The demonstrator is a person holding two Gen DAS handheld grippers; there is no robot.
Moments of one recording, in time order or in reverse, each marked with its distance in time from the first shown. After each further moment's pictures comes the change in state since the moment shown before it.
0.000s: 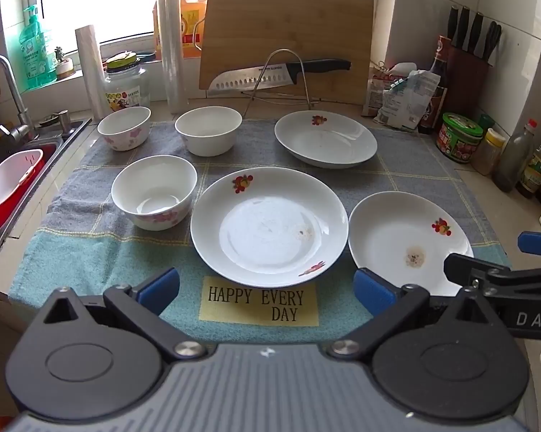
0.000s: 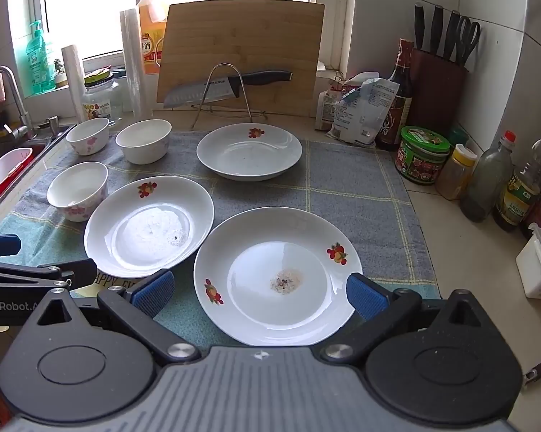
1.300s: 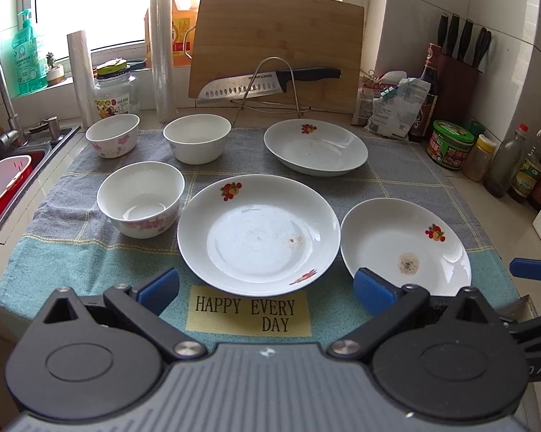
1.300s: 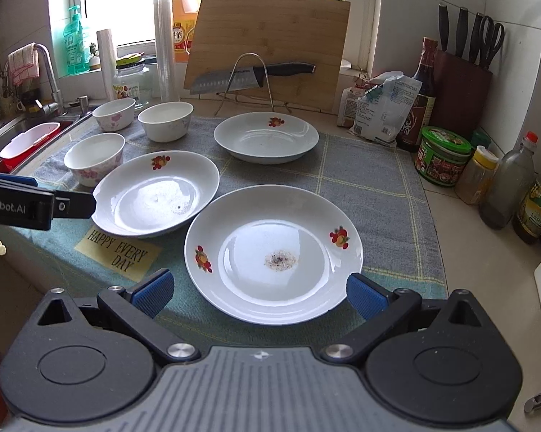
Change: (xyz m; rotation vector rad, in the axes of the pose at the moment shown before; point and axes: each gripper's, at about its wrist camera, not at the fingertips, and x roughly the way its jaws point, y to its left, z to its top) left arm 0.011 0.002 -0.007 0.000 -0.044 -0.048; right arm 0.015 -0.029 -0.043 -0.098 -0.021 0.101
